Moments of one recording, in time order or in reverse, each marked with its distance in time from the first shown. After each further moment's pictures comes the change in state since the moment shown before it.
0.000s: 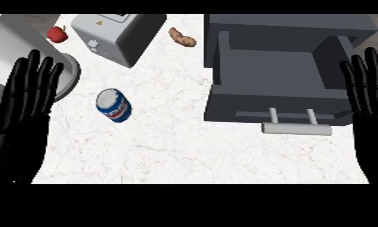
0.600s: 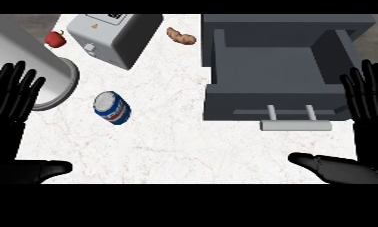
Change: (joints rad) left arm 0.057 0.102 0.195 0.102 0.252 -0.084 0.181; right arm 0.063 0.023 -0.047 0.022 -0.044 -0.031 0.127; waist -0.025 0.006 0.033
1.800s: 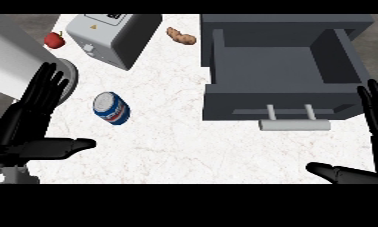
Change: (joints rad) left arm -0.071 -0.044 0.004 0.205 -0.073 -0.011 0.039; right arm 0.071 0.003 -0.087 -0.029 -0.043 0.061 0.013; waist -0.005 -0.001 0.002
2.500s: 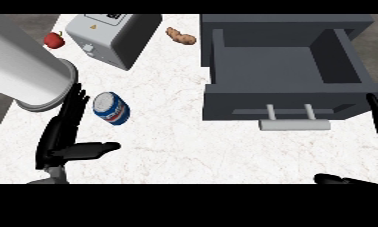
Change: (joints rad) left arm 0.022 -0.066 -0.023 0.351 -0.152 0.035 -0.335; right arm 0.051 0.015 -0.030 -0.042 -0.007 0.041 -0.019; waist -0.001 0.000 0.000
